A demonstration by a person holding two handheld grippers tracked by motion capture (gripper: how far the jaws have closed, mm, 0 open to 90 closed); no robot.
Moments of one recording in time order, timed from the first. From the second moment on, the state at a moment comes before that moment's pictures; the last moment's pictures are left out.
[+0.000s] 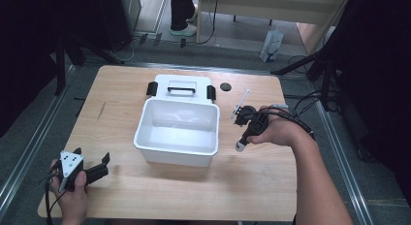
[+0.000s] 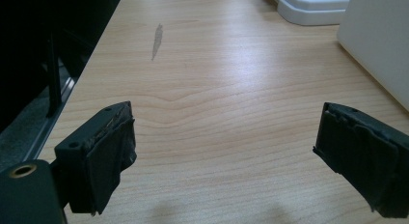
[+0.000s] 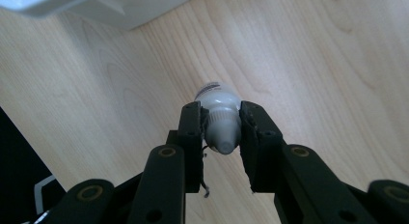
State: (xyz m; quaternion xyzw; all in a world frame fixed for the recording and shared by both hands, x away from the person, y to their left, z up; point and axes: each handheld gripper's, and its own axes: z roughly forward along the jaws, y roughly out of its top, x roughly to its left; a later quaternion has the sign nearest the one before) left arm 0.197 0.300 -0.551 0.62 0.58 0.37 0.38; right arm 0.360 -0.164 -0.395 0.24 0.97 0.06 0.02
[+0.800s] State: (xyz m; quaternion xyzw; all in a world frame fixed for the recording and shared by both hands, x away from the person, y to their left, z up) left arm 0.197 0.300 -0.551 0.62 0.58 0.37 0.38; right arm 0.372 -0.114 -0.314 0.23 0.97 0.08 0.02
